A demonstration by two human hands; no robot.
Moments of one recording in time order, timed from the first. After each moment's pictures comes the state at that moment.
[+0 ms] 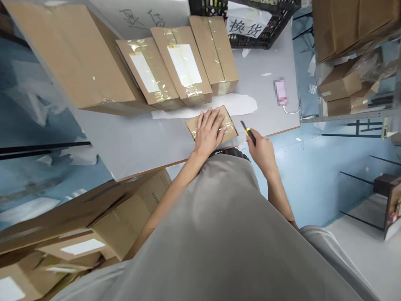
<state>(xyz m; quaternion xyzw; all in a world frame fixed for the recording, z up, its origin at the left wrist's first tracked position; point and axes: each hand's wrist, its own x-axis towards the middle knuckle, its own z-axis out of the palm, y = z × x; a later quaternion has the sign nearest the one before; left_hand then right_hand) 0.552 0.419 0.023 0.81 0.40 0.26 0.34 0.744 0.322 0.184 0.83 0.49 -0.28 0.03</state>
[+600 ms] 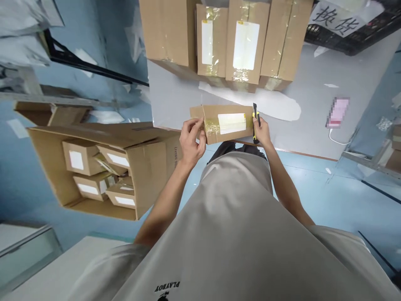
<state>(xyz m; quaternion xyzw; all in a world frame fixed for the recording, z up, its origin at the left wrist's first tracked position) 0.442 0.325 0.046 0.64 0.67 0.26 0.26 0.760 0.408 -0.027 0.70 0.50 -0.49 -0.17</state>
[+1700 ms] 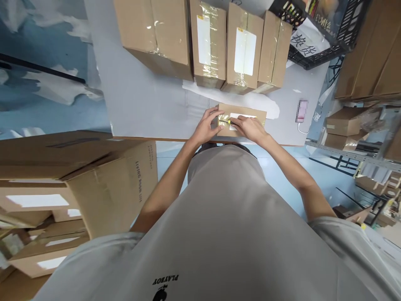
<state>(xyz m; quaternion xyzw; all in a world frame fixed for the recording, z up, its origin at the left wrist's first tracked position) 0.440 0.405 -0.058 0.61 0.47 0.30 0.56 0.663 0.447 0.116 0.49 0.78 -0.25 0.30</state>
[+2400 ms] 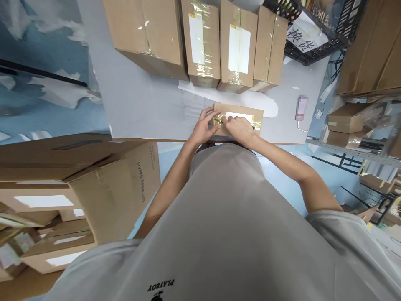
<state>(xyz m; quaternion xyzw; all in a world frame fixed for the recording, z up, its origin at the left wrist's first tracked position) 0.446 0.402 -0.060 0.60 0.49 0.29 0.56 0.622 0.445 0.132 0.47 0.78 -0.22 0.34</state>
